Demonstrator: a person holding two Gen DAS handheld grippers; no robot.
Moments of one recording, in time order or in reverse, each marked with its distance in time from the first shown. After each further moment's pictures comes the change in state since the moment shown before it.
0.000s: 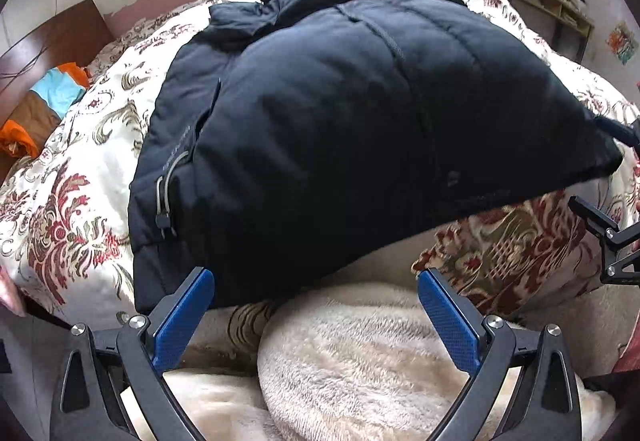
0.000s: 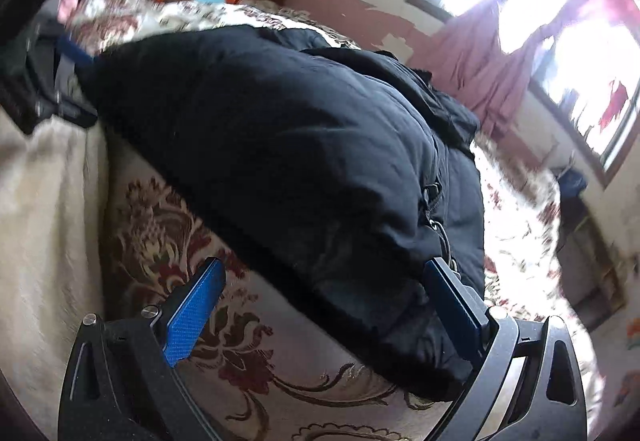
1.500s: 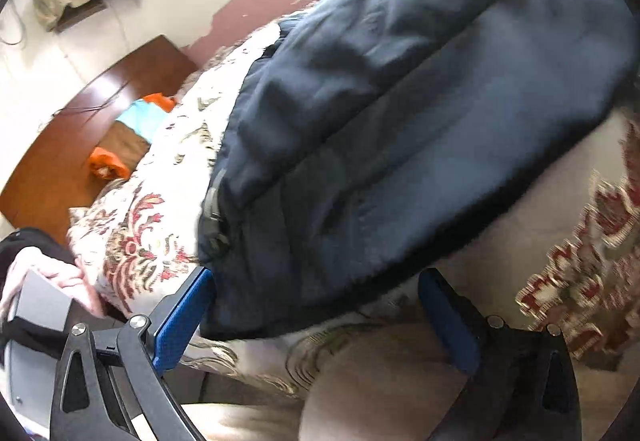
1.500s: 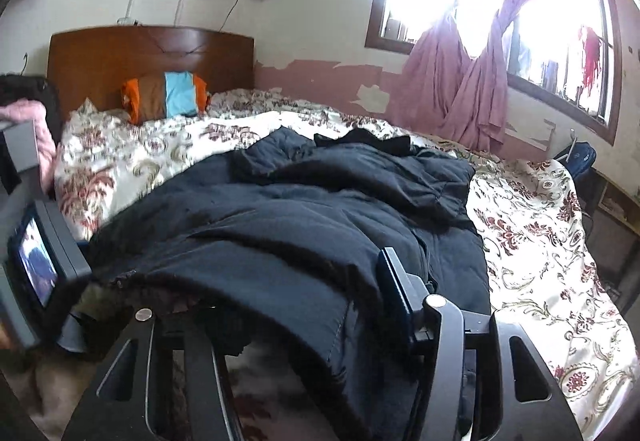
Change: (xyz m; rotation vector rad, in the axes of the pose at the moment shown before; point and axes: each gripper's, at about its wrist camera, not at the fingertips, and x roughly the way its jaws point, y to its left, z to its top) left arm 0.029 -0.020 -0.003 0.027 -0.075 0.465; right arm -0.013 -0.059 0.093 0.341 -0.242 0.108
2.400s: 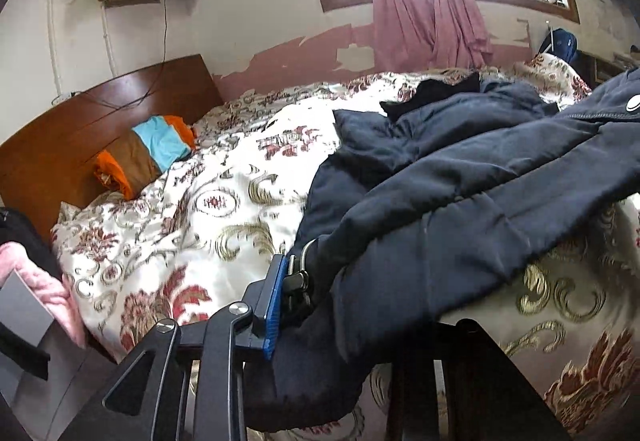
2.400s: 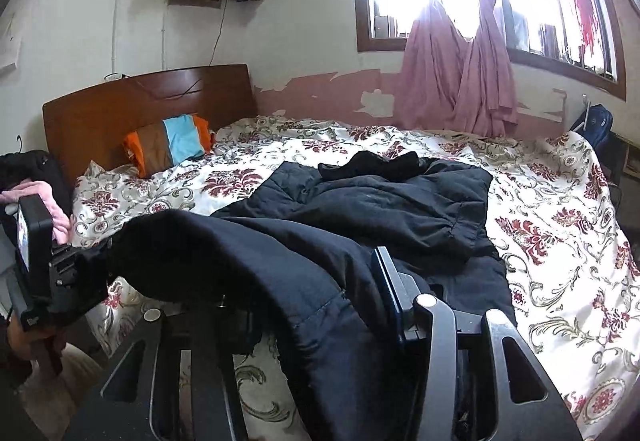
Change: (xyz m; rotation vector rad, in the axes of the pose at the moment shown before) left arm -0.011 0.104 0.074 -0.239 -0.233 -0.102; right arm 0.033 -0.044 0.055 0.170 -0.017 0.101
